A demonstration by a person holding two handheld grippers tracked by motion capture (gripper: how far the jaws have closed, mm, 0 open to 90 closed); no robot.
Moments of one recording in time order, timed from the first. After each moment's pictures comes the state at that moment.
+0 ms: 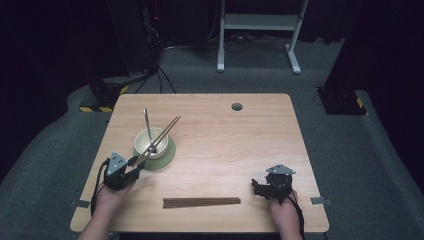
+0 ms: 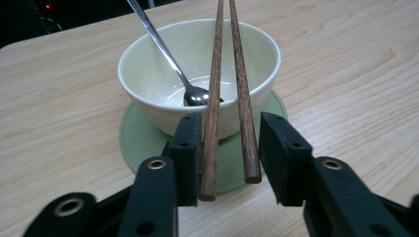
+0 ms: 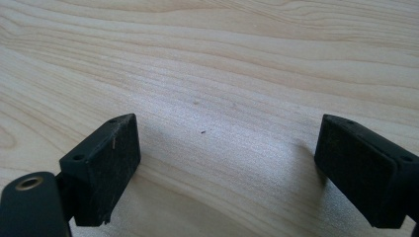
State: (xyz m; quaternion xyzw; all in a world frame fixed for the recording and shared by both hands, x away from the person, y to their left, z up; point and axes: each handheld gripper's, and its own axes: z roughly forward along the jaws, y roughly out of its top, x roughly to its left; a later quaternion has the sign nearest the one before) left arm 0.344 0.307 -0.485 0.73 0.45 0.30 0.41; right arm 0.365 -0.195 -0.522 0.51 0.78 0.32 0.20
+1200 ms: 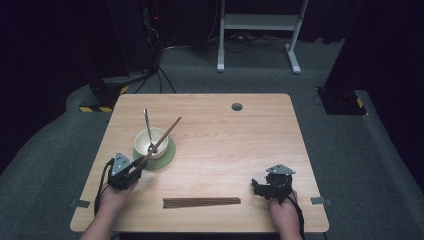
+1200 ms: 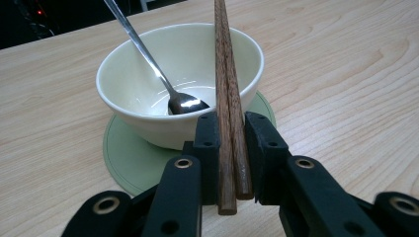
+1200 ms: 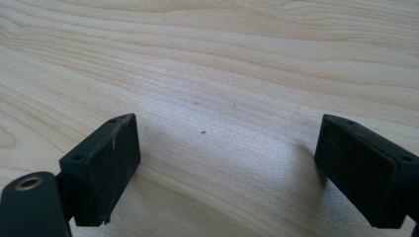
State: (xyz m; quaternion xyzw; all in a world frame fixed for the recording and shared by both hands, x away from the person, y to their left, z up) left arm 0.344 0.297 -0.487 0.74 0.45 0.29 0.42; right arm 0.364 -0.195 -0.522 0.51 0.77 0.32 0.20
